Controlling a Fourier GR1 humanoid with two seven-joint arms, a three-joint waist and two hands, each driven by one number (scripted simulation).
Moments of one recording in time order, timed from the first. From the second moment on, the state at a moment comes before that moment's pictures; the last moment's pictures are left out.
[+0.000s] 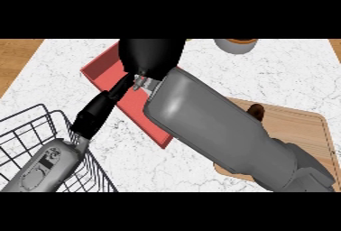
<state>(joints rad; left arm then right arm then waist) -0.41 0.44 -0.47 -1.44 0.25 0.08 0.02 -1.28 -0.02 0.52 -1.14 1.13 0.02 1.24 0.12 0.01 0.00</state>
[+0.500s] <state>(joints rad) -0.43 0.44 -0.49 -1.44 0.25 0.10 0.01 -1.27 -0.02 0.52 -0.93 1.05 -0.05 1.23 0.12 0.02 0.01</state>
